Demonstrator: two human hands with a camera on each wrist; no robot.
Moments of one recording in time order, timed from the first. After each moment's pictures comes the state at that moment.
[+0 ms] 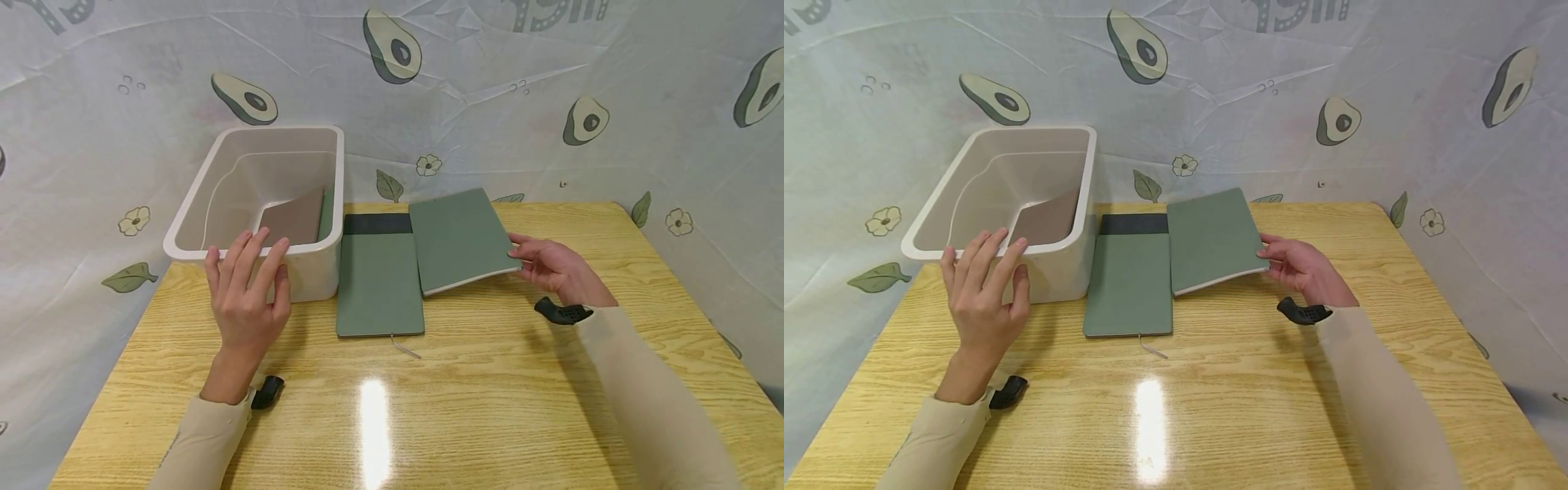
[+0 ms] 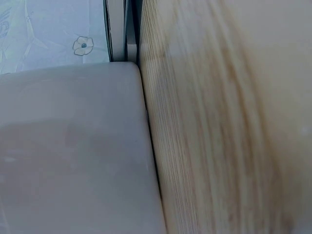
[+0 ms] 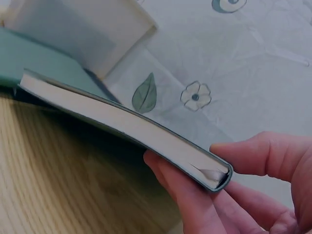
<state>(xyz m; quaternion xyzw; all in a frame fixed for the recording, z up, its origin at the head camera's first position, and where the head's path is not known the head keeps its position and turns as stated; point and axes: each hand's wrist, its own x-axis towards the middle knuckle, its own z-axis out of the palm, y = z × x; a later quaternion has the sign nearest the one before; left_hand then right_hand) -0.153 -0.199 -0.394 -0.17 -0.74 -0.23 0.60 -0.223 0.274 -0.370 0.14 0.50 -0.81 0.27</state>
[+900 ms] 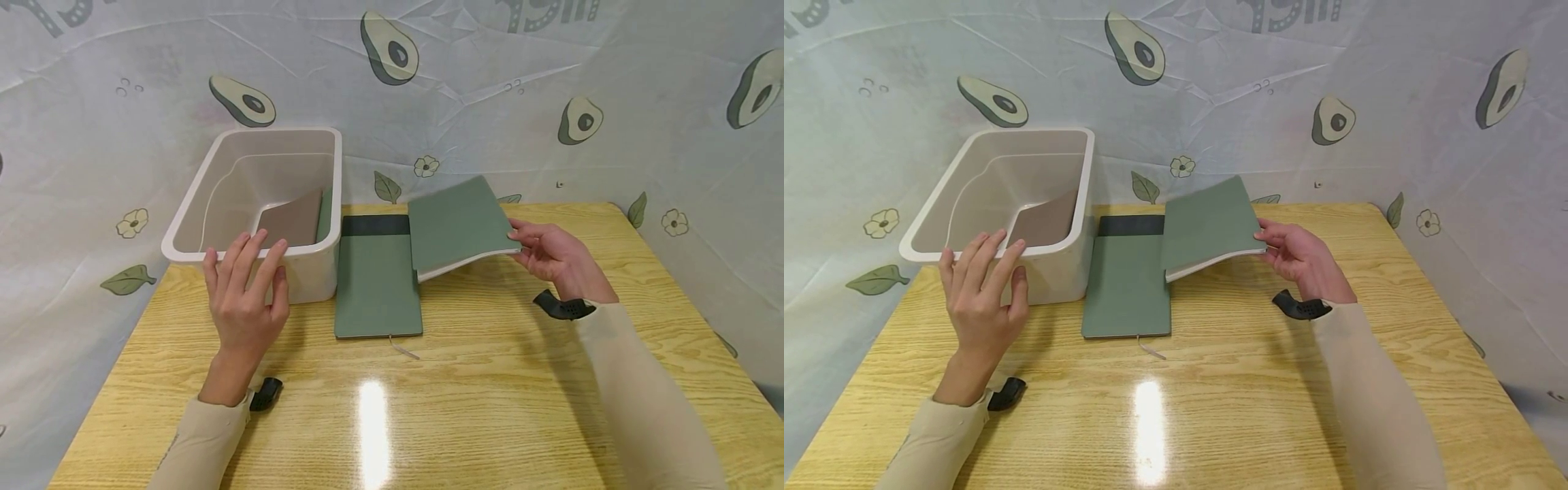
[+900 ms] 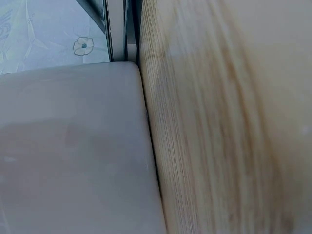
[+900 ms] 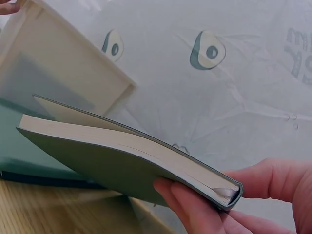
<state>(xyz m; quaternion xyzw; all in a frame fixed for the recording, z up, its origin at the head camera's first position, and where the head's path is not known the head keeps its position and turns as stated) -0.153 -0.199 -0.393 -0.17 -0.75 -0.23 0.60 -0.217 0.259 -0.332 0.15 0.41 -0.87 0.23</state>
